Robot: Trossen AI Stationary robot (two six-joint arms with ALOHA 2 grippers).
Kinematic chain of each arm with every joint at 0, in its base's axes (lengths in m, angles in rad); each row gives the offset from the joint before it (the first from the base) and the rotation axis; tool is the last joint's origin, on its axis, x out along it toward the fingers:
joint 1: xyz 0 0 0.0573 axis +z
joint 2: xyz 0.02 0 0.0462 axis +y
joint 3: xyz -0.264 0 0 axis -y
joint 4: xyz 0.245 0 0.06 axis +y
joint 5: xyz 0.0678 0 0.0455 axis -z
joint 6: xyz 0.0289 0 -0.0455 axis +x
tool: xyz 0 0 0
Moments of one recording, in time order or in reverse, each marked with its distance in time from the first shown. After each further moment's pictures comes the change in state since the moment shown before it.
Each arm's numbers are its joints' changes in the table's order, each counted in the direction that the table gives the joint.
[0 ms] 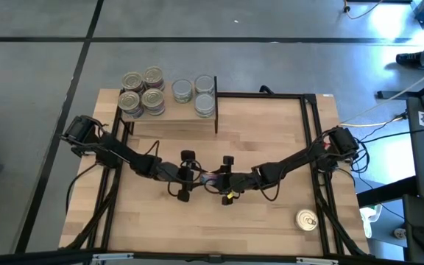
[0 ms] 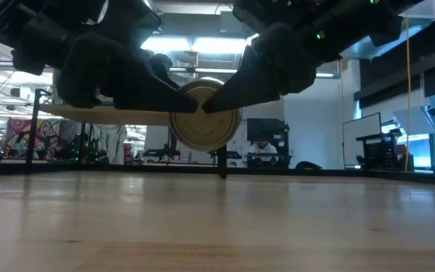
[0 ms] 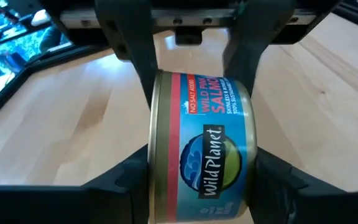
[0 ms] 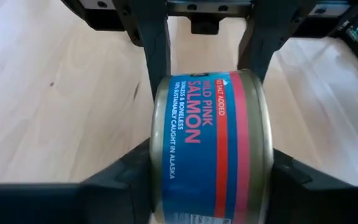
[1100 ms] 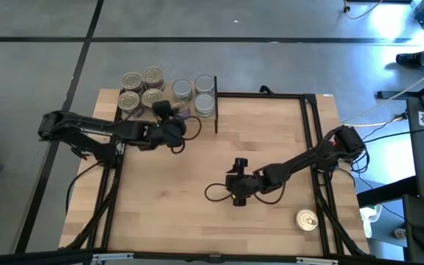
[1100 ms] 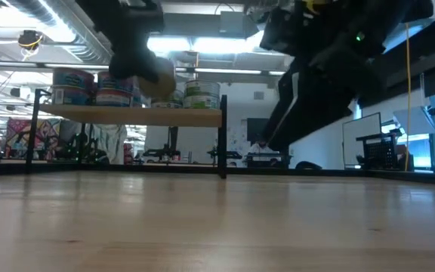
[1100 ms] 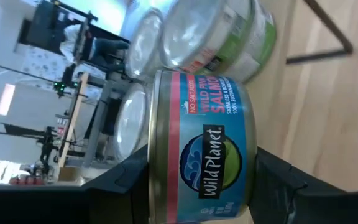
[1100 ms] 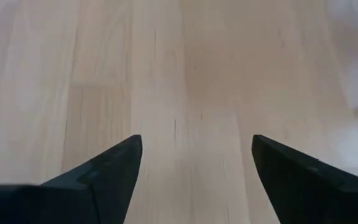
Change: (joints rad) left arm 0.293 -0.373 0.372 1.179 -0.645 0.184; right arm 0.041 -0.060 0.047 0.521 -0.007 0.258
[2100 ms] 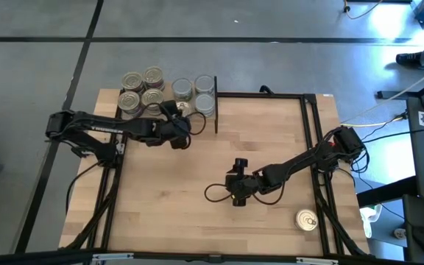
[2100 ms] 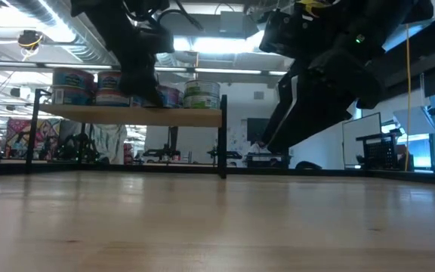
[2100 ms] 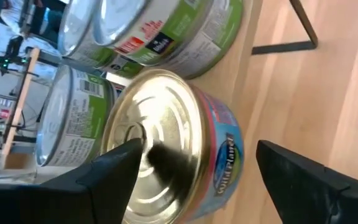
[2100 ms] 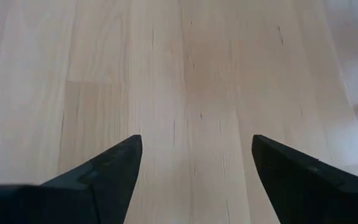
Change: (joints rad) left arm 0.098 0.103 -0.001 -0.008 0.189 -0.109; right arm 0.000 0.011 0.000 0.000 0.008 0.008
